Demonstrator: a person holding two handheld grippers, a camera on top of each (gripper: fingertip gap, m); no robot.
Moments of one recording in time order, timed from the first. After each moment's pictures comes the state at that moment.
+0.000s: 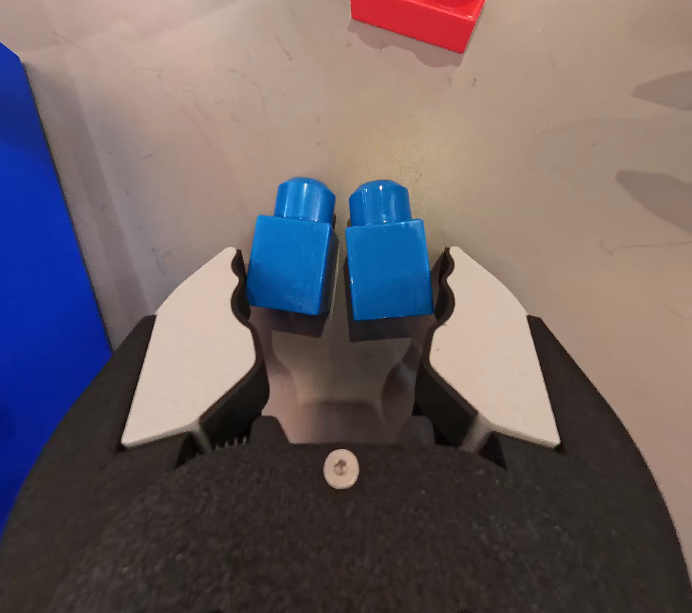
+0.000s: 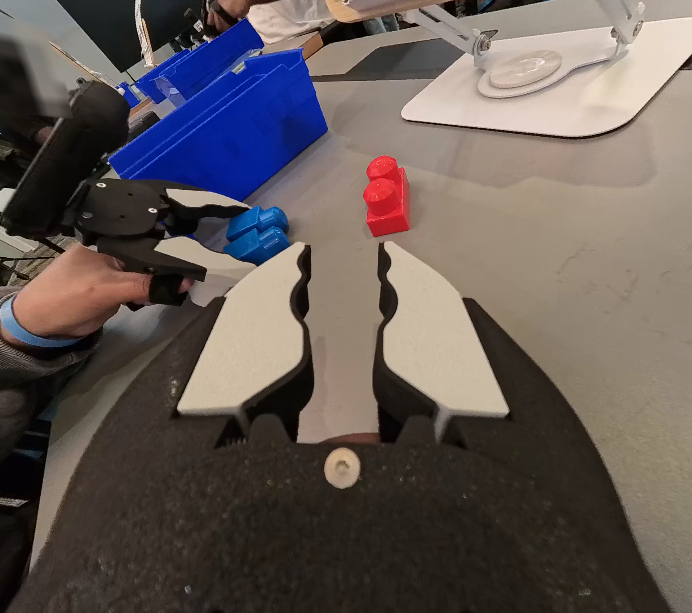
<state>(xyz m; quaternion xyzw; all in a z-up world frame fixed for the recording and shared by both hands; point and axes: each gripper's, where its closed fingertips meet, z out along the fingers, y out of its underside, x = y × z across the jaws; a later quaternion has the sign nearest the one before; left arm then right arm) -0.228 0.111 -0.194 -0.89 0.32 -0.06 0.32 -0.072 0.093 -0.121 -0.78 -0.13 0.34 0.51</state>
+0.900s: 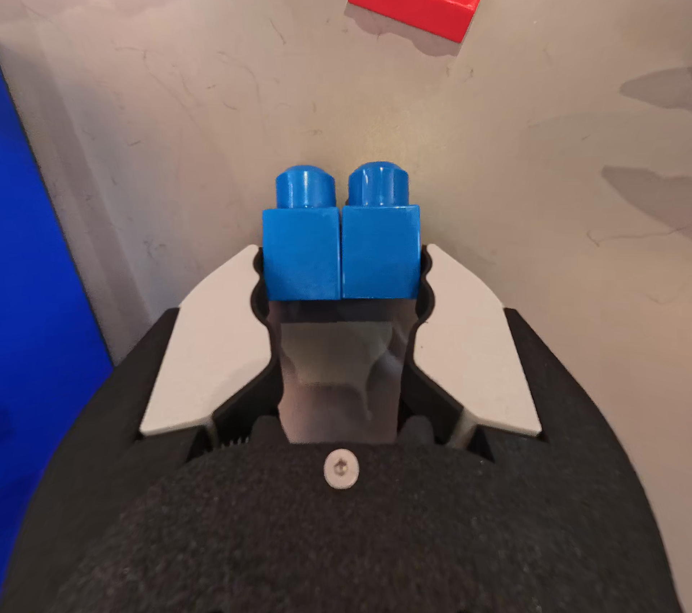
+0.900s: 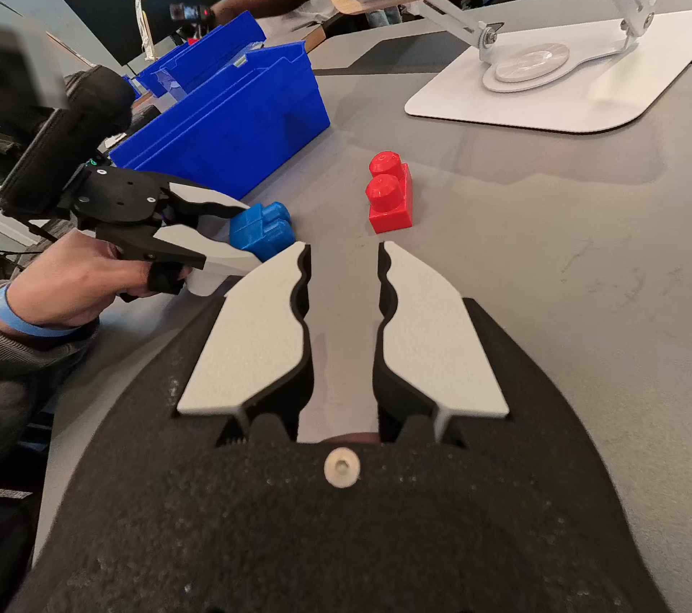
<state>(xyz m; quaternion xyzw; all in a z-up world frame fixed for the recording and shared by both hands) -0.230 0.108 -0.194 -0.90 0.32 -0.08 0.30 -0.074 0.092 -0.123 -0.78 -0.13 0.34 0.50</state>
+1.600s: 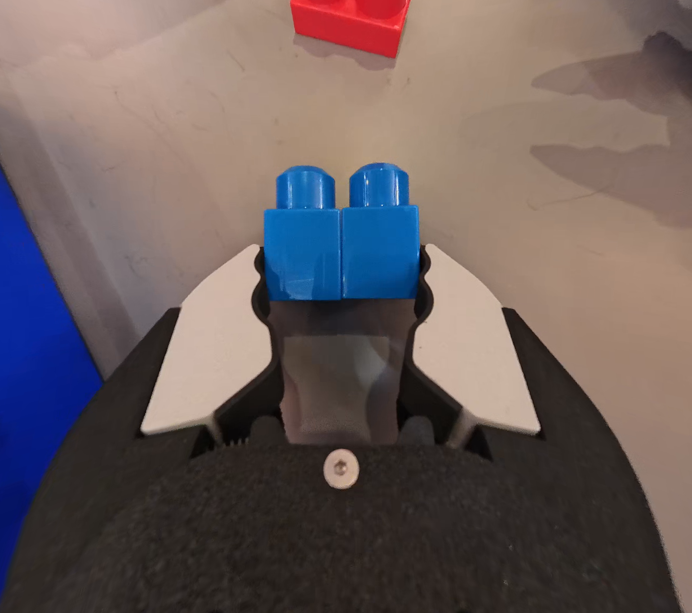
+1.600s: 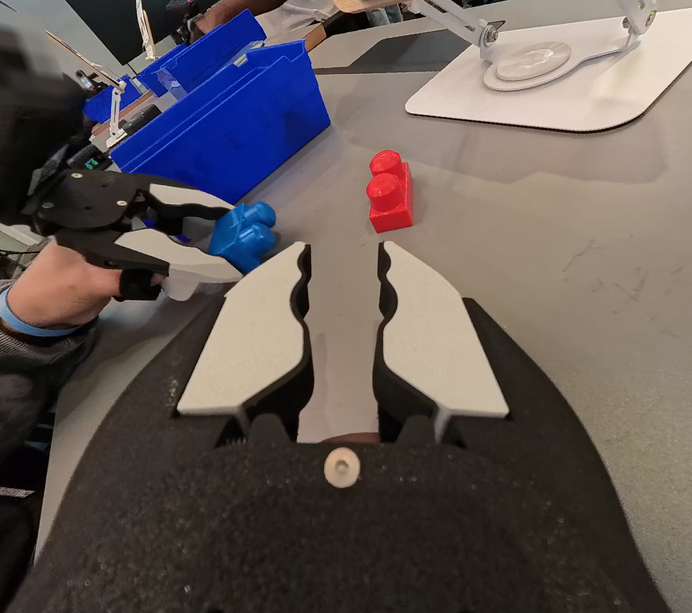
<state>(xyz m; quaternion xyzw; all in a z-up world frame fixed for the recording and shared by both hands) -0.225 0.092 -0.180 -0.86 0.37 -0.14 0.32 -0.074 0.091 -0.123 -0.78 -0.13 0.34 0.50</state>
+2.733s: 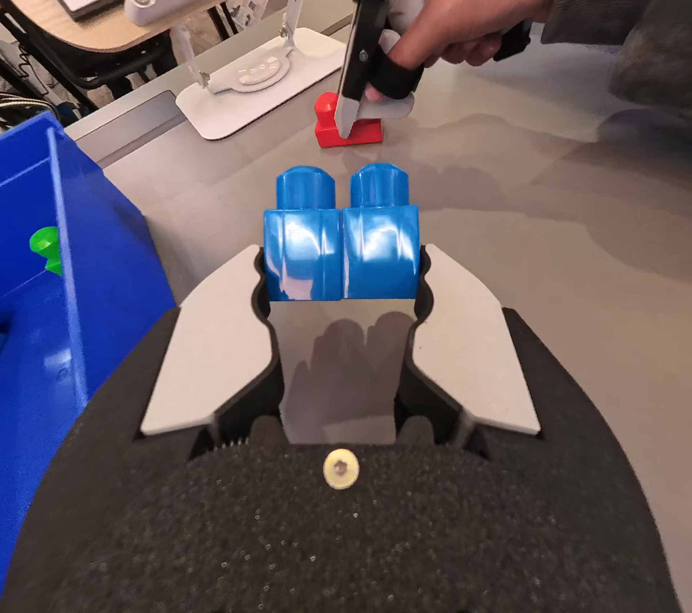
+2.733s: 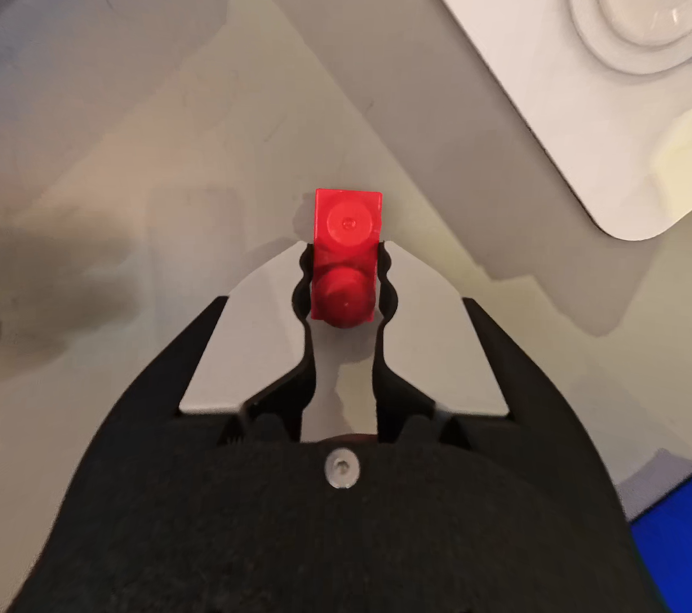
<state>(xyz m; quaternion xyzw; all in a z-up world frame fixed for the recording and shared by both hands) -0.253 0.068 -0.127 -0.74 0.41 -0.15 0.51 -0.126 0.191 -0.178 -0.93 -0.30 0.05 0.22</state>
